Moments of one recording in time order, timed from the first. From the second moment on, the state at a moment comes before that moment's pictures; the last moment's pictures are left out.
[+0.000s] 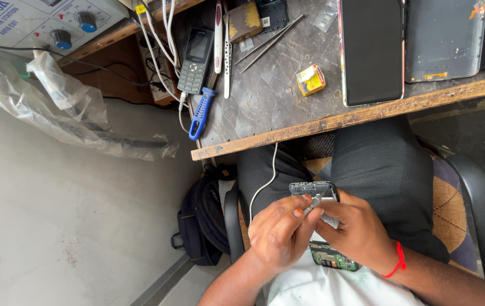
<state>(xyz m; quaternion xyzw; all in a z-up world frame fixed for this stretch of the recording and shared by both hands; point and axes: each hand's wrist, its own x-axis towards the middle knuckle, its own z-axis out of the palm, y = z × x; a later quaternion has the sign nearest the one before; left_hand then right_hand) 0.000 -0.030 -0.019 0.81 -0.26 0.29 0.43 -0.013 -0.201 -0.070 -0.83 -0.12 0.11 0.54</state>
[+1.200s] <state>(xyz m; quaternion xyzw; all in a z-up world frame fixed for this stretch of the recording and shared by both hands) 0.018 -0.011 0.012 0.79 -0.34 0.07 0.51 -0.003 -0.198 -0.061 -0.82 -0.15 0.10 0.54</state>
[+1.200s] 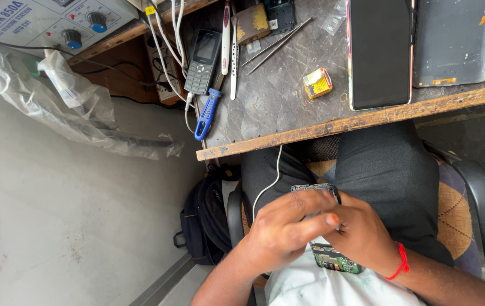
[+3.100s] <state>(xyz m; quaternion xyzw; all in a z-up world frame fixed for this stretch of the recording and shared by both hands) -0.004 -0.007 0.000 0.78 -0.26 0.00 0.56 -0.014 -0.219 -0.157 -0.89 -0.08 0.12 0.43</state>
